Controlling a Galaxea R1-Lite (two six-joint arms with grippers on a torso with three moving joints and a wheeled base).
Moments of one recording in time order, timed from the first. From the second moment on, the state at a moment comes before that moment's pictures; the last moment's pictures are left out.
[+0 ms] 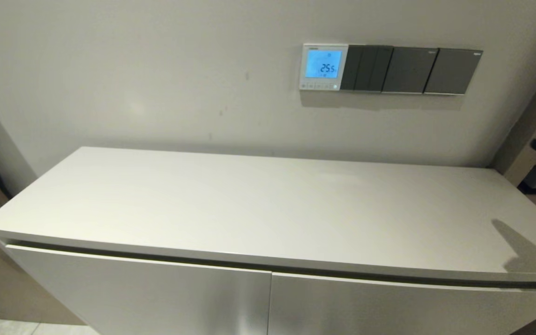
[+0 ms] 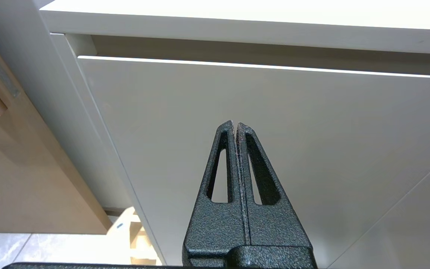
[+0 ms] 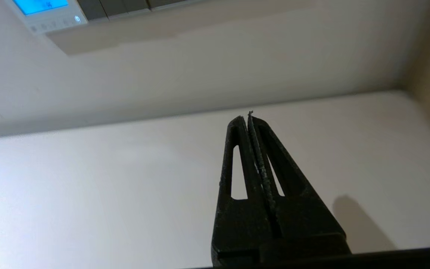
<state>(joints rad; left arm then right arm) 0.00 0.00 0.00 0.01 0.00 0.02 0.05 1.07 -0.76 -0.36 0.00 0.12</state>
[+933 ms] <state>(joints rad) 0.00 0.00 0.00 0.01 0.00 0.01 0.45 1.66 -1.27 -0.62 -0.49 0.12</state>
